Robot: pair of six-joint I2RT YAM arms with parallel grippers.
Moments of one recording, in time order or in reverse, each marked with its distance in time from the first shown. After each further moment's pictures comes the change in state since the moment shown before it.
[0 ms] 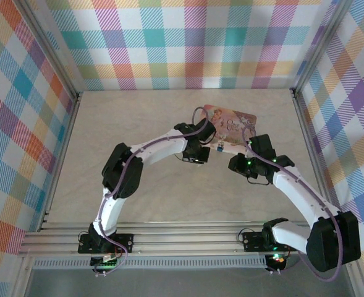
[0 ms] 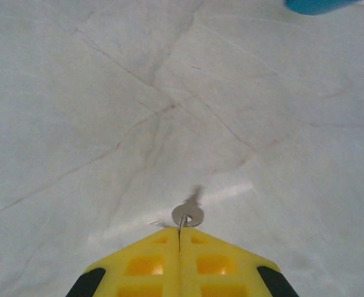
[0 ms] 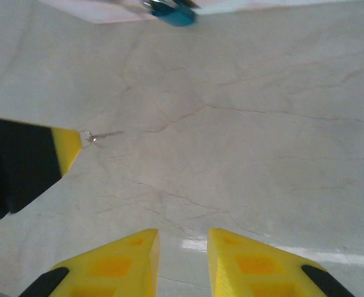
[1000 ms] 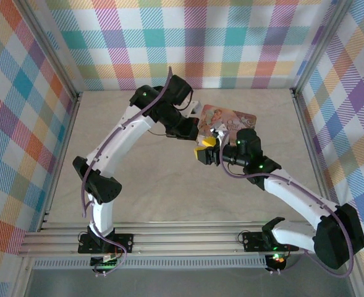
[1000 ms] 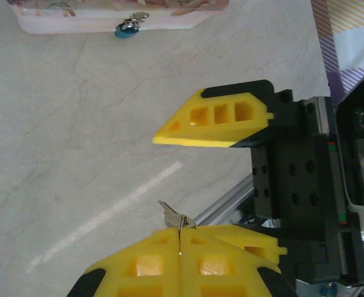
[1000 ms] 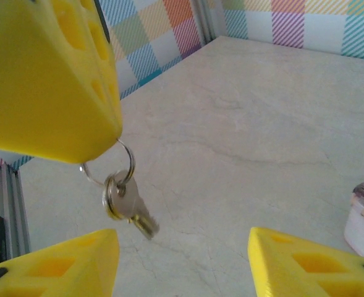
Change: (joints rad) left arm 0.106 -0.168 0.520 -0.525 0.321 0.174; right arm 0.258 0.020 -0.014 0.681 -0.190 -0.475
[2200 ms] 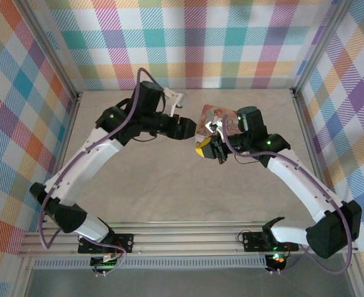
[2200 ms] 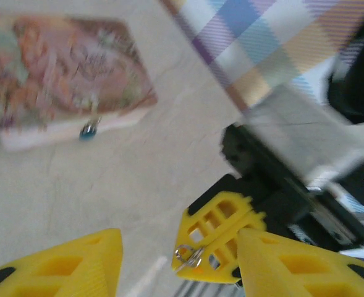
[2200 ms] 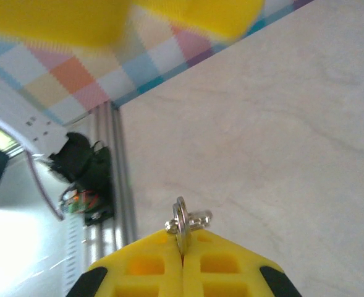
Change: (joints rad) left arm 0.035 -0.434 -0.524 0.573 0.068 0.066; right arm -0.066 0.108 0.422 -0.656 -0.420 -0.275
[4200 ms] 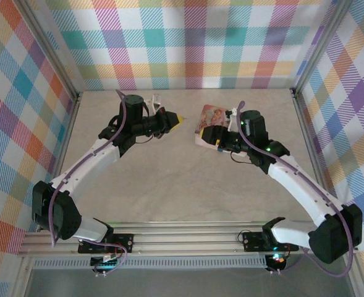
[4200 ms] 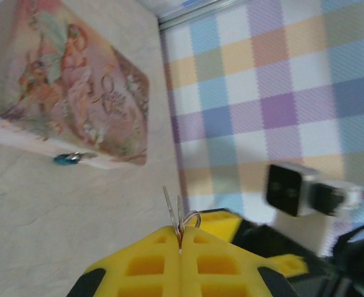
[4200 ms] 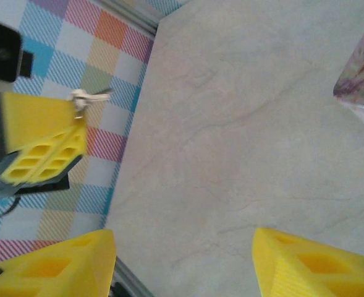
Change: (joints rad) left arm 0.218 -0.070 -0.538 0.738 0.153 -0.692; right arm -0.016 -0.038 -0.132 0.274 0.448 0.933
